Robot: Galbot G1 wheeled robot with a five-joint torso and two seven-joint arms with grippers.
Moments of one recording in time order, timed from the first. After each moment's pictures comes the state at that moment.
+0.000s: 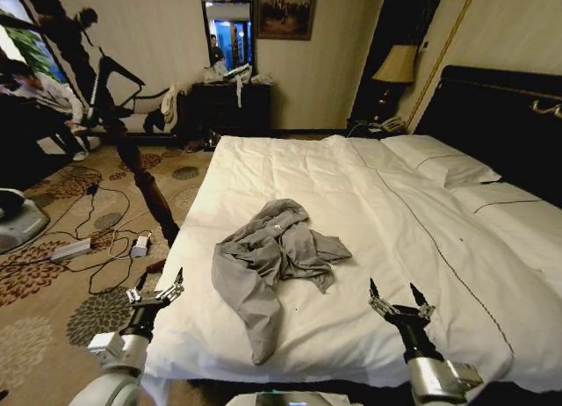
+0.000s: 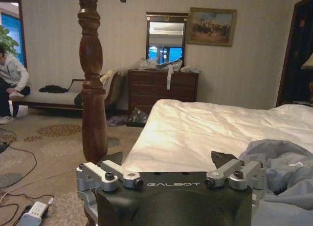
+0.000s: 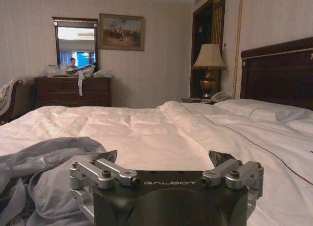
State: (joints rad) left arm 1.86 -1.26 -0.77 -2.29 -0.45 0.04 -0.10; right arm -2.01 1.45 0.75 2.35 0.27 0.10 0.08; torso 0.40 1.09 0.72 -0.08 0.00
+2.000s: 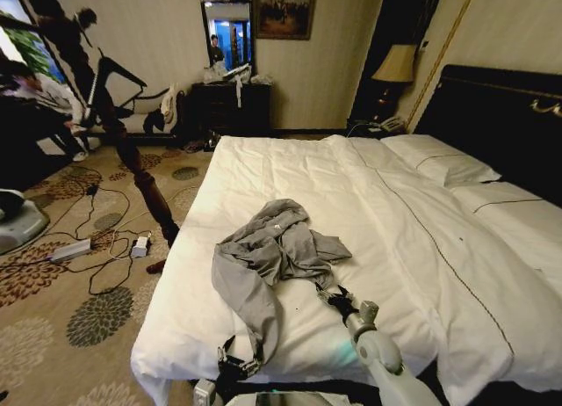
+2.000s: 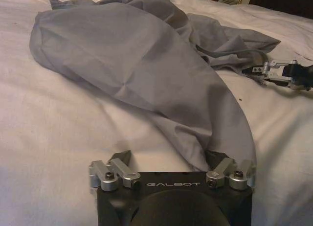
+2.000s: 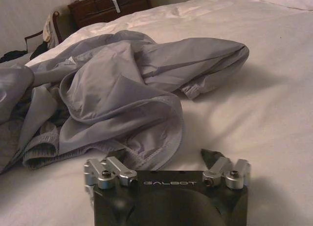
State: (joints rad) left arm 1.87 -1.20 -0.20 -2.02 -0.23 0.04 -0.06; right arm -1.43 1.22 0.42 1.79 0.60 -0.21 0.08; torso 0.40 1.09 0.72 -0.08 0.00
